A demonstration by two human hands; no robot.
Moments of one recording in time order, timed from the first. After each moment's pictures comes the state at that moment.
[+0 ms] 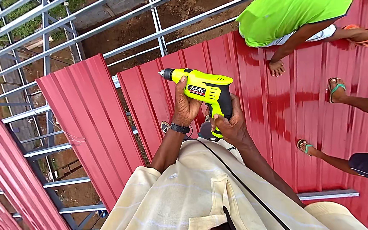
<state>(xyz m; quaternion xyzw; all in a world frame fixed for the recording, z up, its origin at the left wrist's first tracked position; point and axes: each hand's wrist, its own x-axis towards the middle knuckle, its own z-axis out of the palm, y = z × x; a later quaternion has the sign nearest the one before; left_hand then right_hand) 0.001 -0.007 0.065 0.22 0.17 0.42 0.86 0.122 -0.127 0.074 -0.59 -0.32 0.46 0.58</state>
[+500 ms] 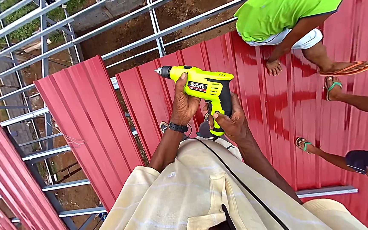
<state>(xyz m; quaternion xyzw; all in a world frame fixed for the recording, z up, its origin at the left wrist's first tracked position) -0.002 -0.007 0.069 0.25 0.19 0.40 0.86 0.131 -0.130 0.074 -0.51 -0.29 0.53 0.62</state>
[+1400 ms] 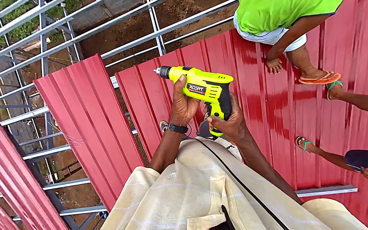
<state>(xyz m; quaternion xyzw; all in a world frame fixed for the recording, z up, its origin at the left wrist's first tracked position) -0.003 -0.012 0.066 0.23 0.17 0.41 0.87 0.130 -0.133 0.075 -0.56 -0.29 0.51 0.59</state>
